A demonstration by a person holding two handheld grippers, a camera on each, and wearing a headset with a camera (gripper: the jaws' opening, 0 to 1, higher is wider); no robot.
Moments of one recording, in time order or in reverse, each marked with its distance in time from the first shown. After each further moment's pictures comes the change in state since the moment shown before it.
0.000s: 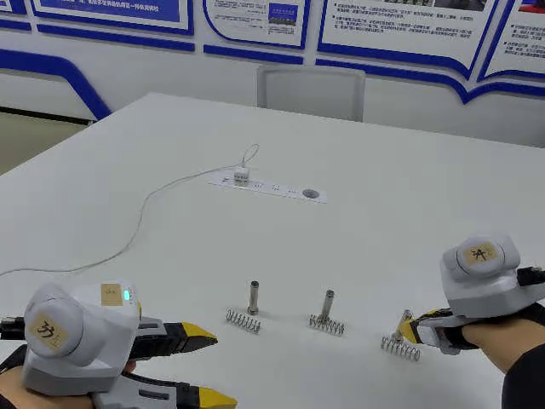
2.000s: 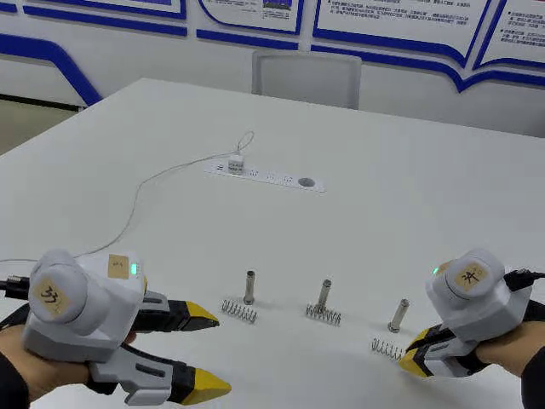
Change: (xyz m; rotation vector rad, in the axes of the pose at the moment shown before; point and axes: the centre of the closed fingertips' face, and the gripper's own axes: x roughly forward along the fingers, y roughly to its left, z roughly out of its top) left arm 0.004 0.008 0.018 0.110 0.059 -0.081; right arm -0.003 0.035 -0.046 -0.334 0.179 0.214
